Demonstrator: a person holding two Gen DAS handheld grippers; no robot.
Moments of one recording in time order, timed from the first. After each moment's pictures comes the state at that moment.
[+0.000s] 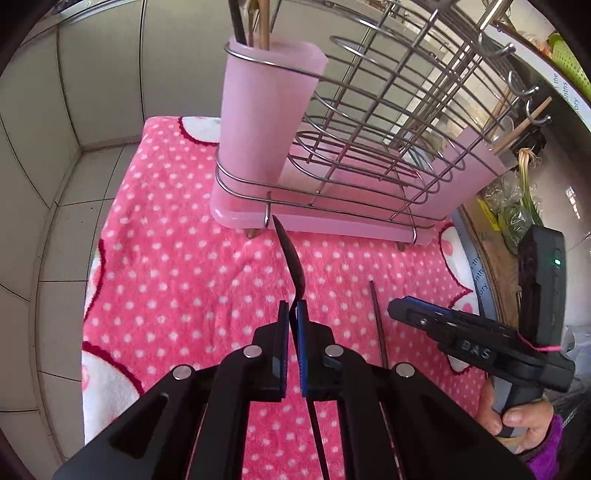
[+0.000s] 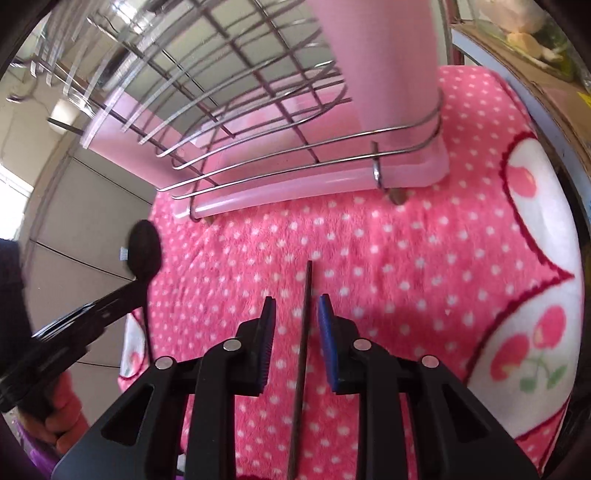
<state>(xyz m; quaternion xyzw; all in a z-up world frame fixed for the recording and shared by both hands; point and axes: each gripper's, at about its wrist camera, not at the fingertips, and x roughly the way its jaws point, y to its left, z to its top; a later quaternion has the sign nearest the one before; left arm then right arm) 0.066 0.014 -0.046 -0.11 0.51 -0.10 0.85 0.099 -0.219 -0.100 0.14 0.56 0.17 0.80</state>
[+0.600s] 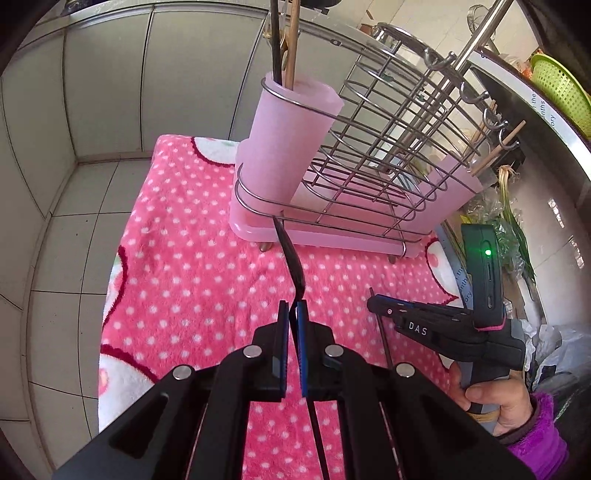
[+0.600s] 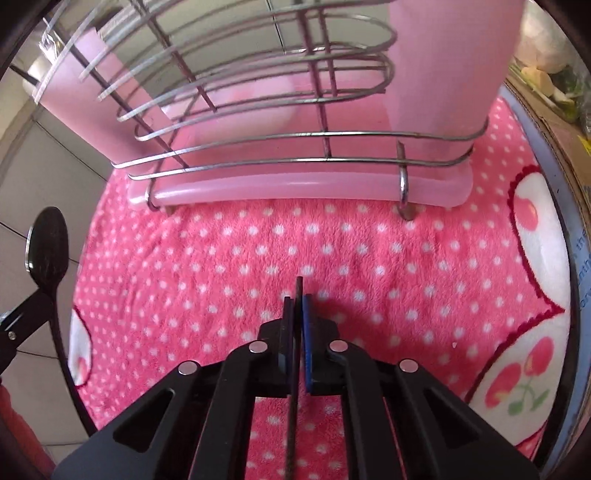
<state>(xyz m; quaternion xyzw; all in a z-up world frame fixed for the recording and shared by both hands) 0.041 0.042 -0.030 -0.13 0.47 -0.12 0.87 0.110 -0.183 -0.116 0.07 0.57 0.12 0.81</state>
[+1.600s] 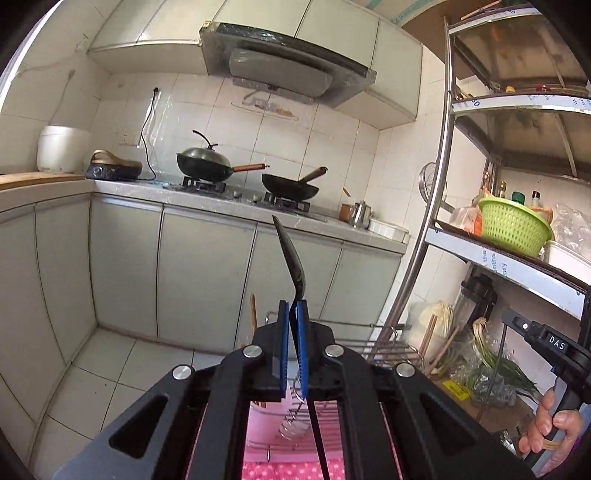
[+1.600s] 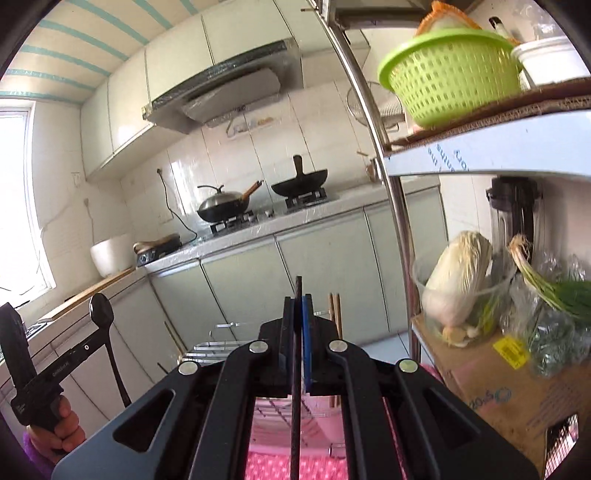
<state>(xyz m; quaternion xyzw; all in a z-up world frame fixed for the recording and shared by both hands) 0.025 0.048 0.160 -0.11 0.12 -0.06 0.99 0.045 -0.310 0.147 0.14 0.12 0.12 0.98</state>
